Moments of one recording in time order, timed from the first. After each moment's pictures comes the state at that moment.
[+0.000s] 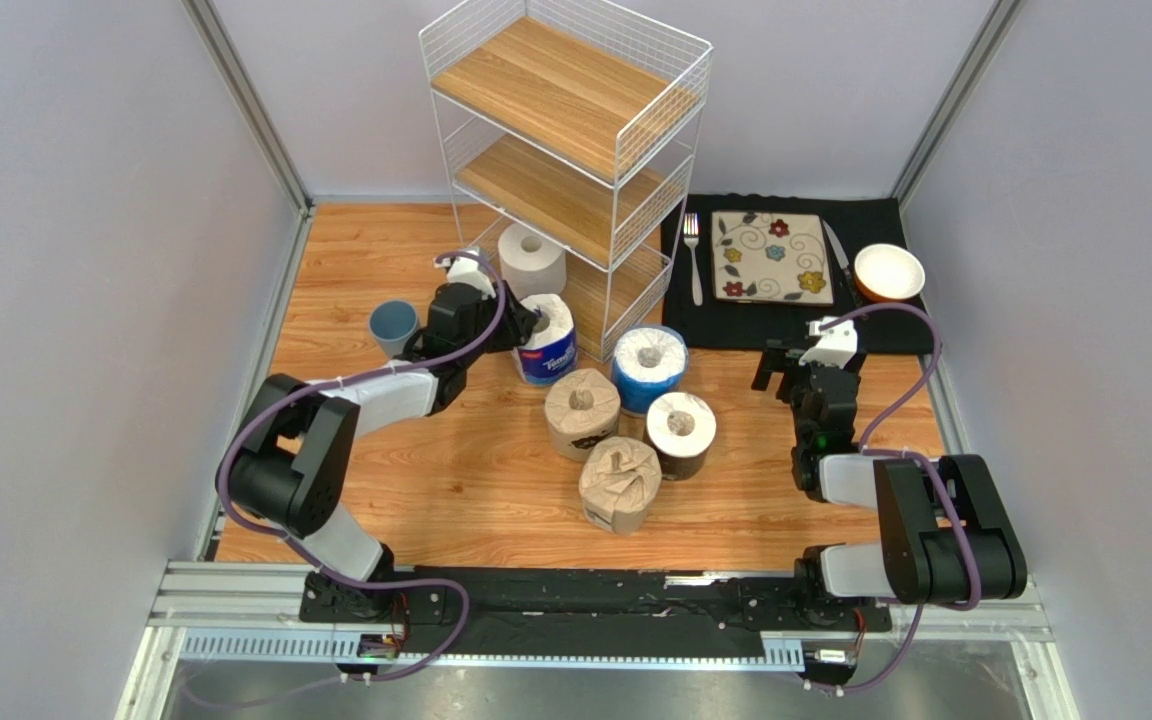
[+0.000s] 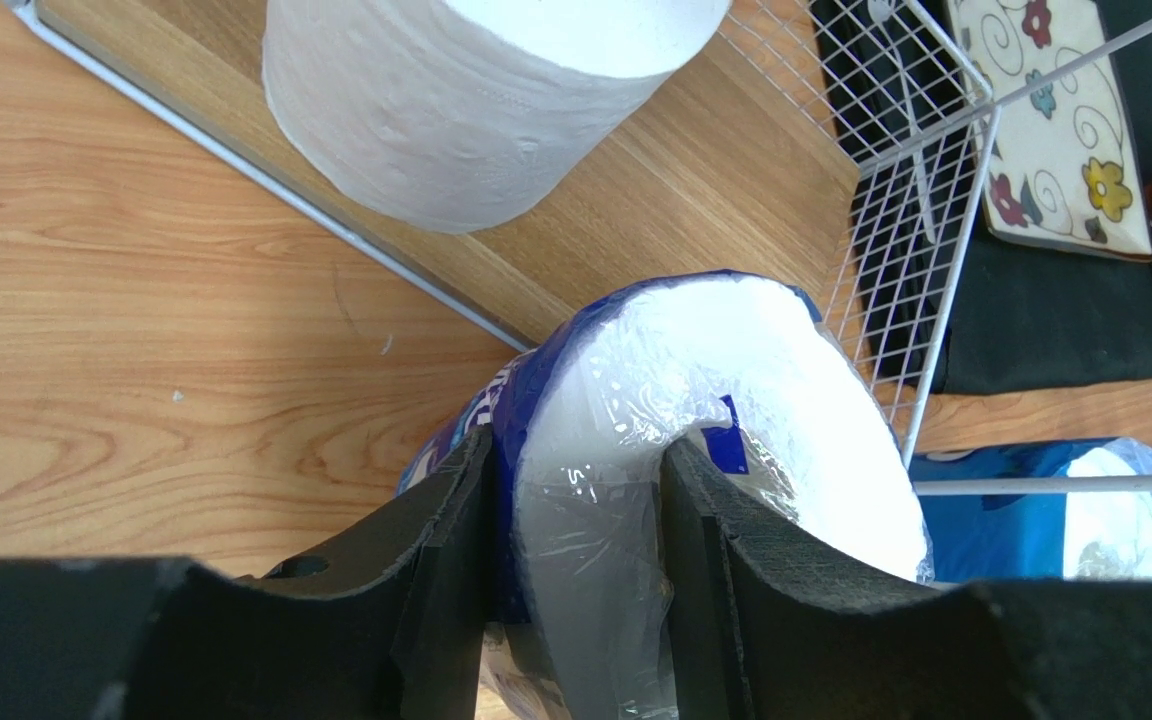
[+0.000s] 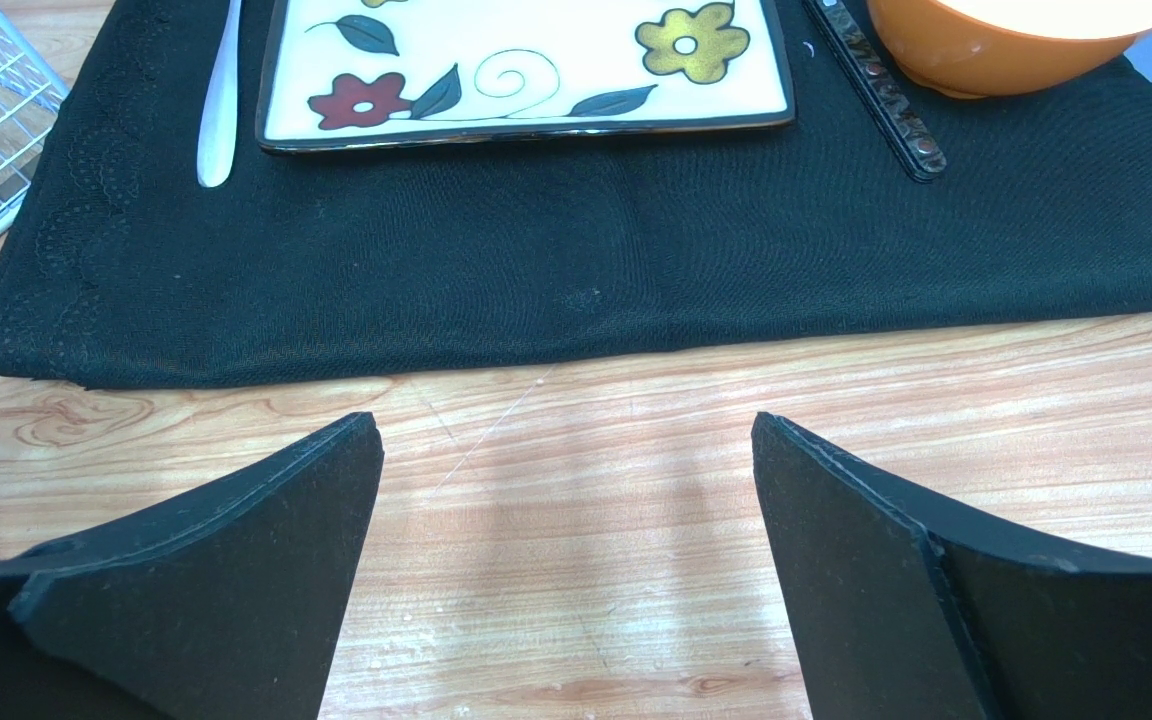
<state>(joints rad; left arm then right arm) -0.41 1.60 0.77 0.45 0.01 -0.55 0.06 1.36 0.23 0.91 0.18 0.06</state>
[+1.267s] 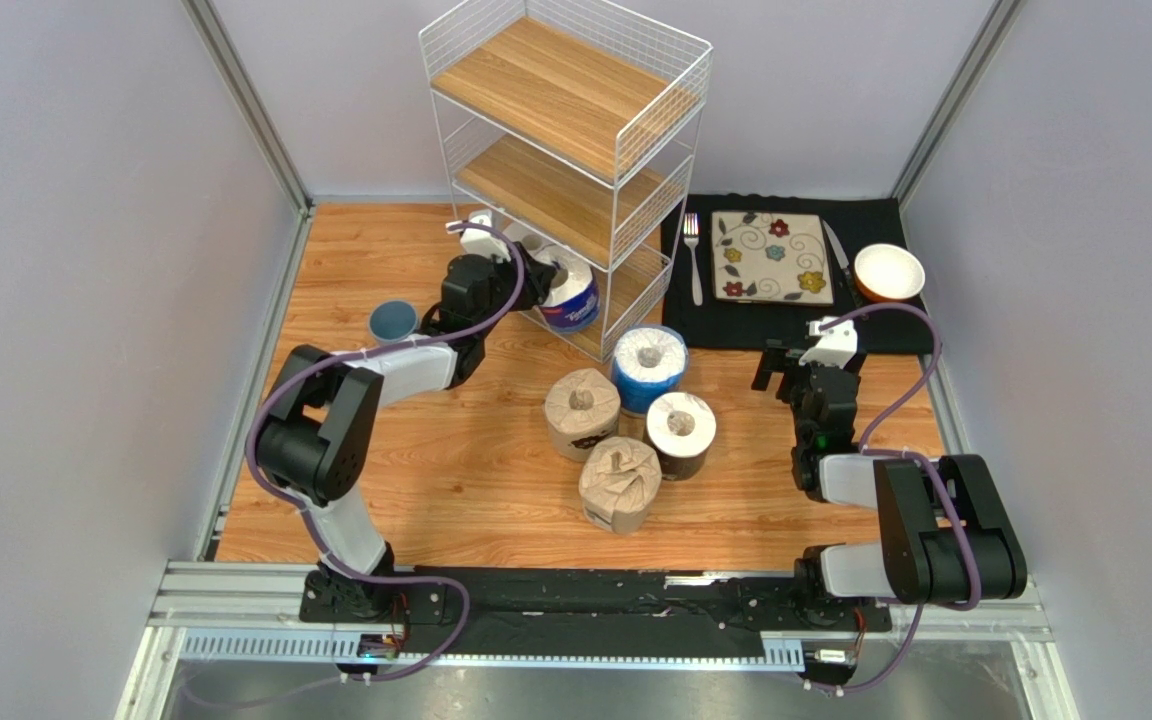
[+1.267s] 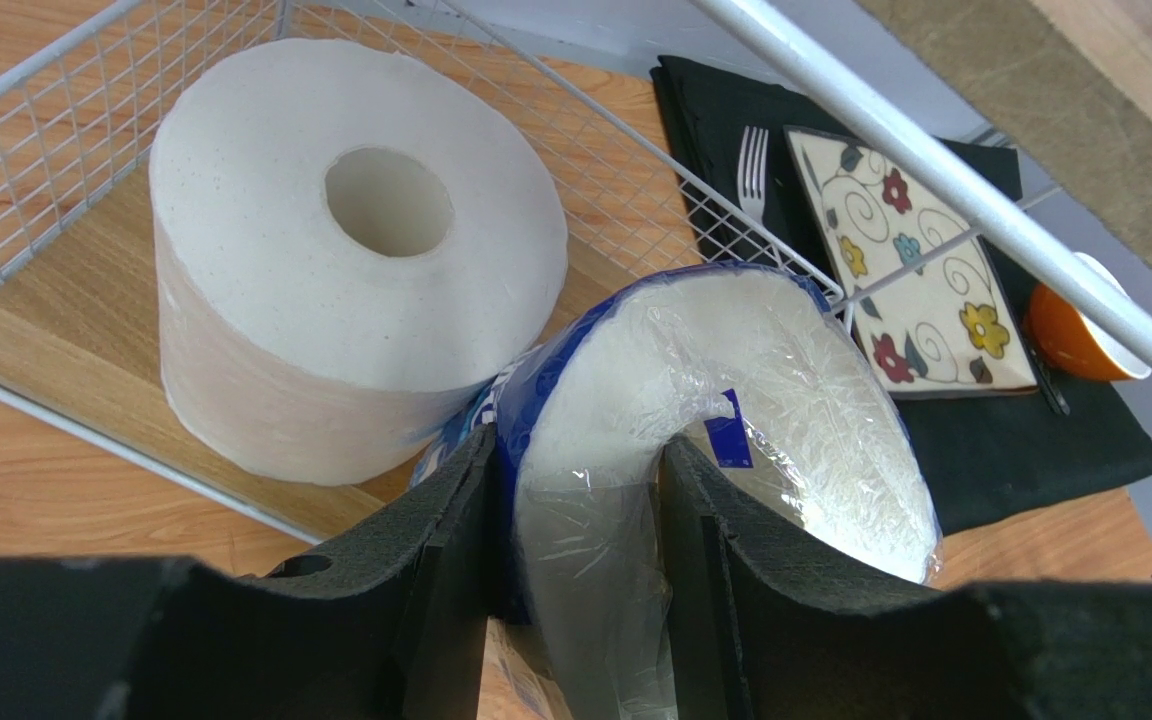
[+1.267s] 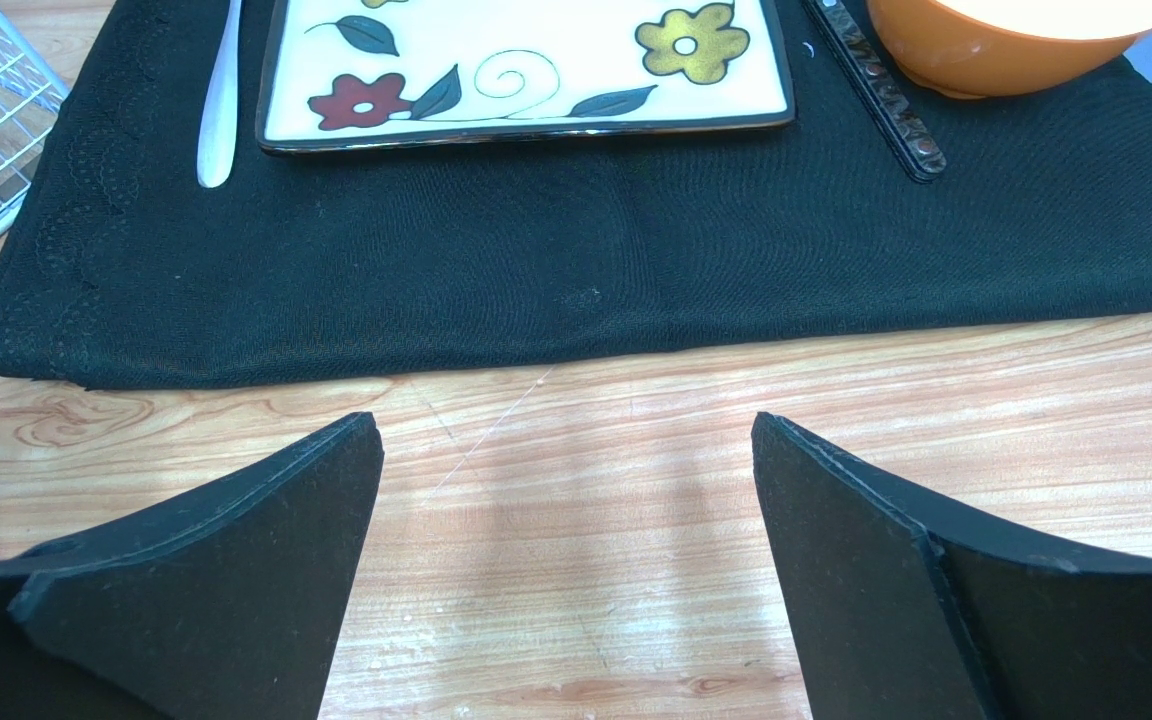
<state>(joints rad) -0.42 1.74 0.95 0.62 -0.01 -0.52 0.06 1.36 0.23 0.91 0.18 0.06</state>
